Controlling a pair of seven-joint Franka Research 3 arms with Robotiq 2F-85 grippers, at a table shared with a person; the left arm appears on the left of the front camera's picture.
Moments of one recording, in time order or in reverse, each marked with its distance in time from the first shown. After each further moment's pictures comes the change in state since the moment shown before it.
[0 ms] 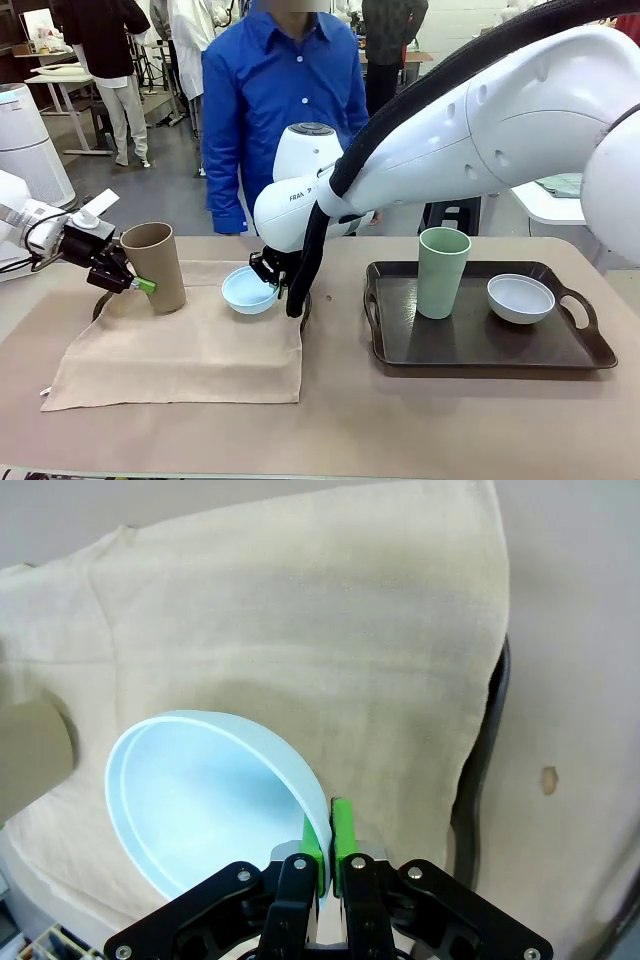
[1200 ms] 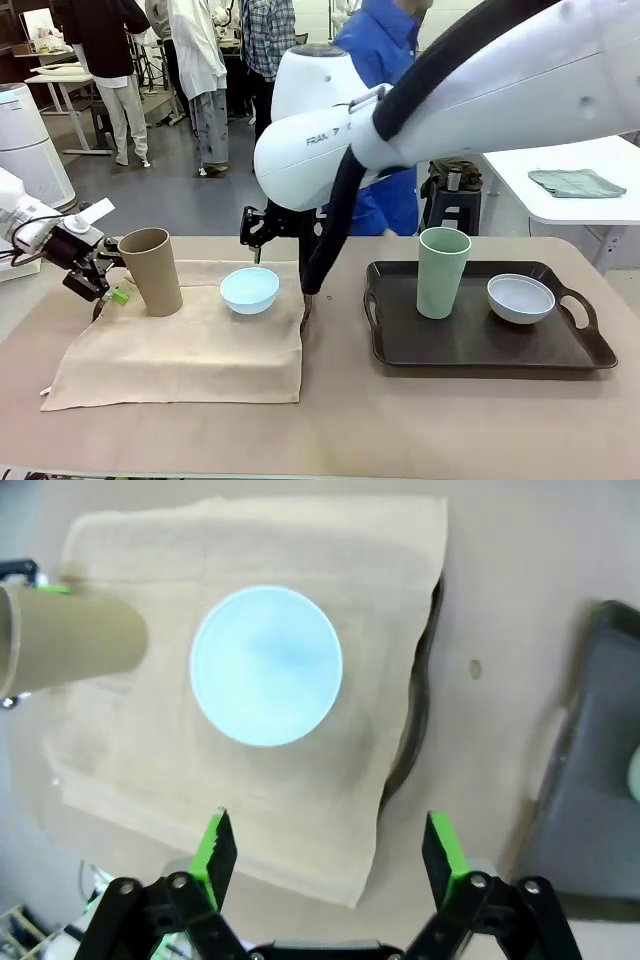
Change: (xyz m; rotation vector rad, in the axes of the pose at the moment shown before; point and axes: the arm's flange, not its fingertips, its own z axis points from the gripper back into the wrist) left arm -0.015 0.007 0.031 -0.038 0.230 0.054; right arm -0.071 0.008 0.132 -0.037 -0.097 0.122
